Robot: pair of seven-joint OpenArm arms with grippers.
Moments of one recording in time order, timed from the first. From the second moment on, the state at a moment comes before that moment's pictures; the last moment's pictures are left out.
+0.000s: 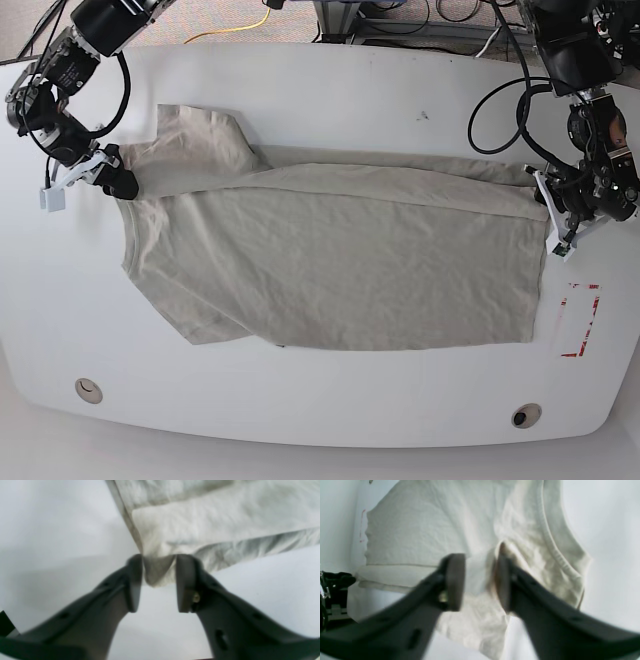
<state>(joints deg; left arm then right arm) -7.4 -19.7 -20.7 89.5 -16.3 -41.8 81.5 -1.2 12.7 52.0 85.3 60.4 36.3 -83.3</state>
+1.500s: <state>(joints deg) -7.8 -23.8 -21.0 103.7 -16.3 -41.9 75.0 -14.7 7.7 51.9 86.5 60.6 36.5 -82.8</state>
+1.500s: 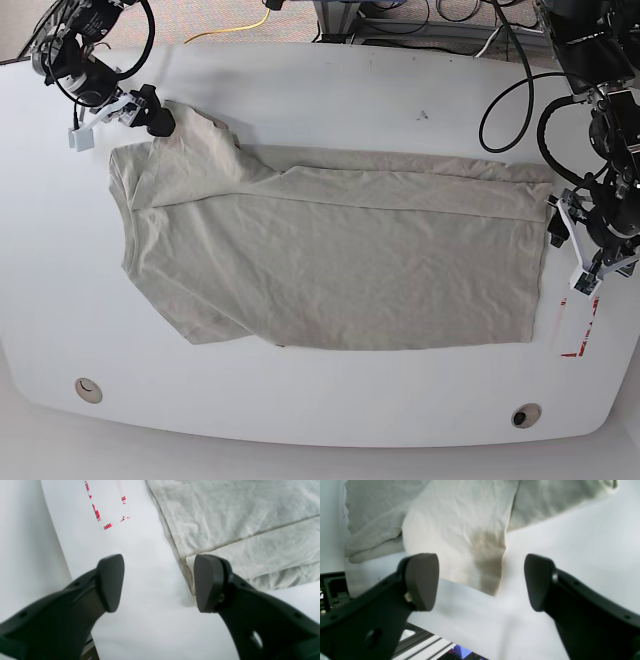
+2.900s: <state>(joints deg) -7.3 -23.9 -21.0 103.7 -16.3 -41.9 75.0 -13.5 3.5 46.5 85.6 60.0 36.4 -83.3</state>
